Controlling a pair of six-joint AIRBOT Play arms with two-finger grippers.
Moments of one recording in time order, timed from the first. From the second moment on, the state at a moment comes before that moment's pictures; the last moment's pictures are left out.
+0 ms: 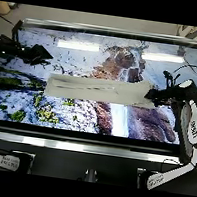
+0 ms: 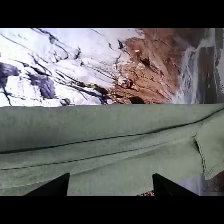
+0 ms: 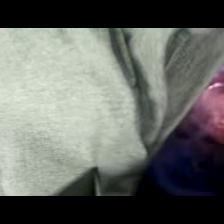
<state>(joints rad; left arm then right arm) 0.14 -1.59 1.63 0.84 -1.25 -1.39 -0.24 -1.84 1.45 -1.01 1.13 1.03</state>
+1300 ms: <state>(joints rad) -0.60 -2.01 1.64 0.20 -0.67 -1.39 -0.18 -1.13 1.45 -0.79 1.31 1.13</state>
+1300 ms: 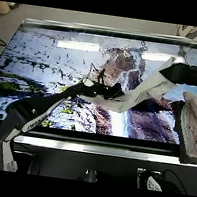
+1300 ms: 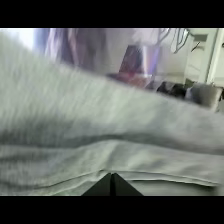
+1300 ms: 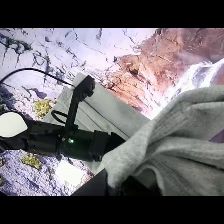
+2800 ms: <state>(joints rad) 0.05 -1.08 1.57 0.94 -1.00 -1.35 0.00 -1.61 1.24 -0.97 1.13 1.20</state>
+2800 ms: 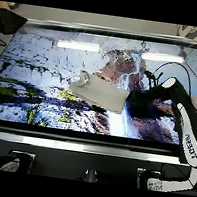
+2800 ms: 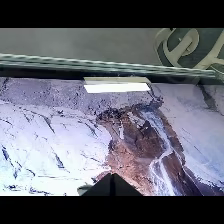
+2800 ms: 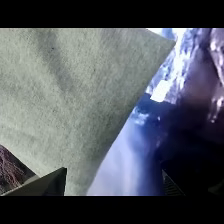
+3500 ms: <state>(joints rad) 0.05 -1.08 1.56 0.95 -1.01 -1.36 -0.05 -1.67 1.35 -0.53 1.13 1.00</state>
